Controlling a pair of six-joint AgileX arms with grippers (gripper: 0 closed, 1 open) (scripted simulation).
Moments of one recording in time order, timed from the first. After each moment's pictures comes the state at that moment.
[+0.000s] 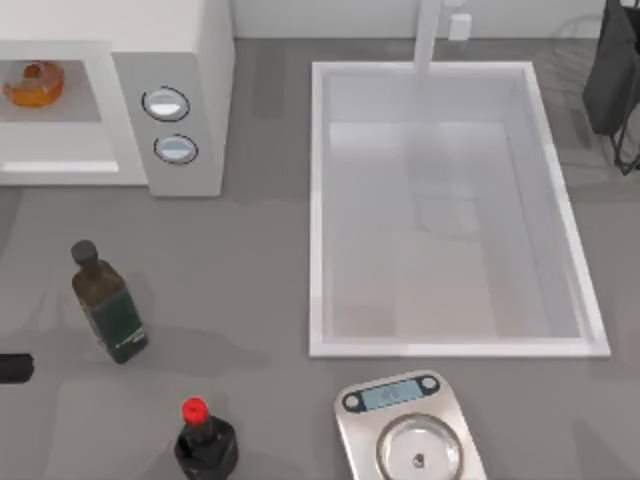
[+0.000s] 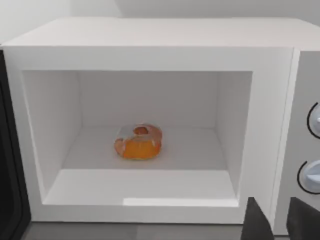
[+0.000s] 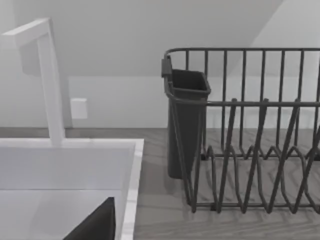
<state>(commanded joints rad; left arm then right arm) 0.00 0.00 0.00 0.00 0.00 0.00 0.00 0.00 0.00 0.00 0.00 0.00</state>
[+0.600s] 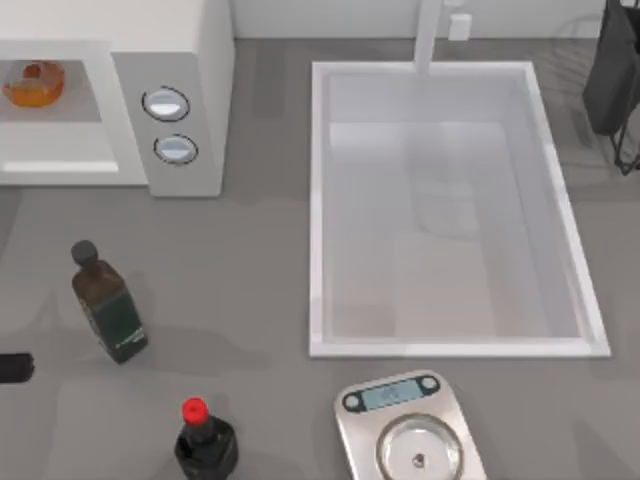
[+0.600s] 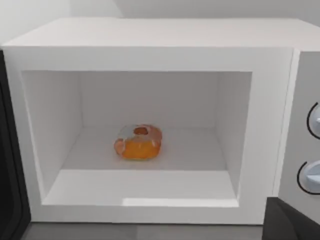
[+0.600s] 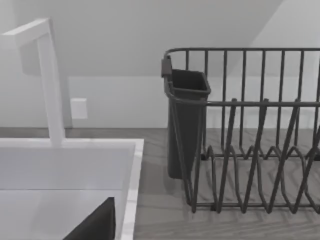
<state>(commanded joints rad) 0.00 0.00 0.00 0.00 0.00 0.00 0.00 0.00 0.00 0.00 0.00 0.00</state>
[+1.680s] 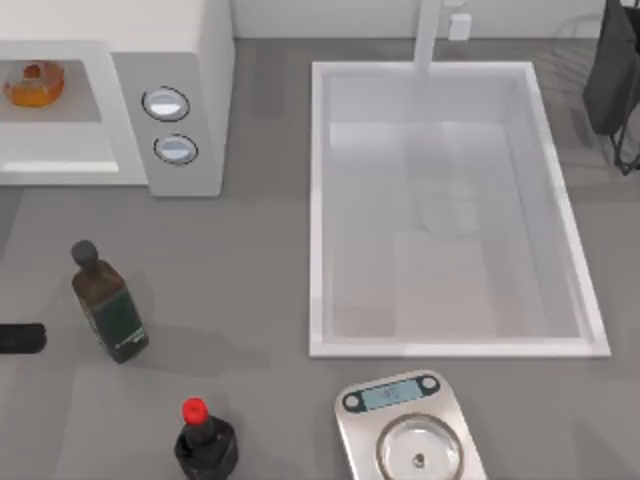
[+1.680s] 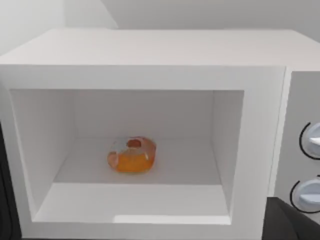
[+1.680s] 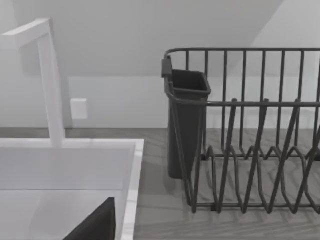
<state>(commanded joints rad) -0.12 0.22 0.05 0.17 -0.12 0.00 0.00 0.00 0.00 0.00 0.00 0.00</state>
